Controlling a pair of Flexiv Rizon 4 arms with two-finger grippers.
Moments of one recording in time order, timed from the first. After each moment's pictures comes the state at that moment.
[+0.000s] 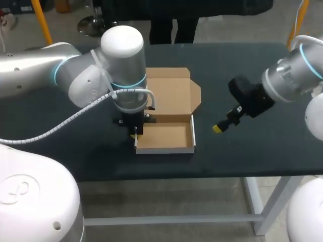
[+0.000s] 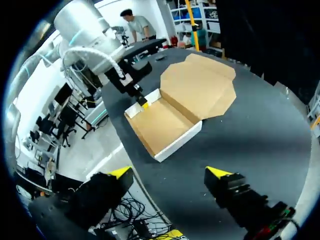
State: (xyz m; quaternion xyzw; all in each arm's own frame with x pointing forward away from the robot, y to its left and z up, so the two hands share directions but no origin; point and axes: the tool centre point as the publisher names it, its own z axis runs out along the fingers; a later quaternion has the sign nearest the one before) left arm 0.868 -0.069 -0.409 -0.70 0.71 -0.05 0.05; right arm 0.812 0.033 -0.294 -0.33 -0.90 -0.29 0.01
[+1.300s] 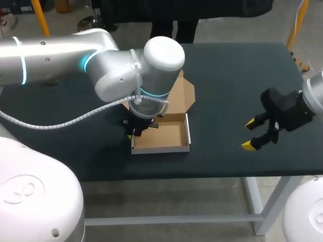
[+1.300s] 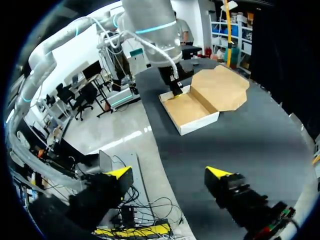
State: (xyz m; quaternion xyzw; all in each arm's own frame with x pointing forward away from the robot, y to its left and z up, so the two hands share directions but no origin) left arm 0.870 -0.051 -0.411 -0.69 0.70 0.04 0.17; right arm 0.747 -0.020 -0.276 -0.19 -0.93 -0.33 0.01
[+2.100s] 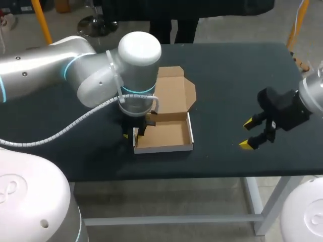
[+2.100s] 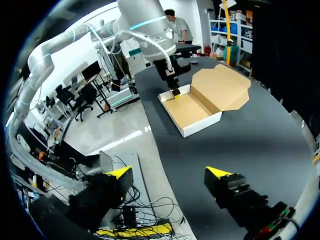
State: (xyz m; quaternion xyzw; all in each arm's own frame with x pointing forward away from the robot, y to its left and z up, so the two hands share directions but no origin) left arm 0.868 -0.056 -0.407 -0.69 0.72 -0.02 0.11; right arm 0.749 -0.015 -0.278 -0.19 -0.93 -0.32 0.02
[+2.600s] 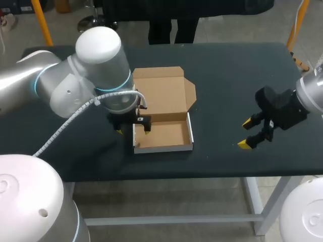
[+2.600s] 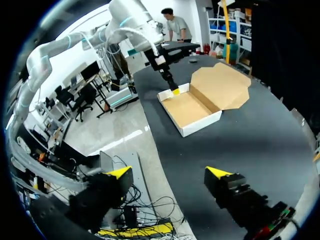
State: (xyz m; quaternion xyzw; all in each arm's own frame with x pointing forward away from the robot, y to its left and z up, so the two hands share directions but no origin) left arm 0.865 -0.065 -0.378 -0.65 0.75 -0.13 0.05; right arm 0.752 -0.012 -0.280 -0.20 -0.93 -0.32 0.02
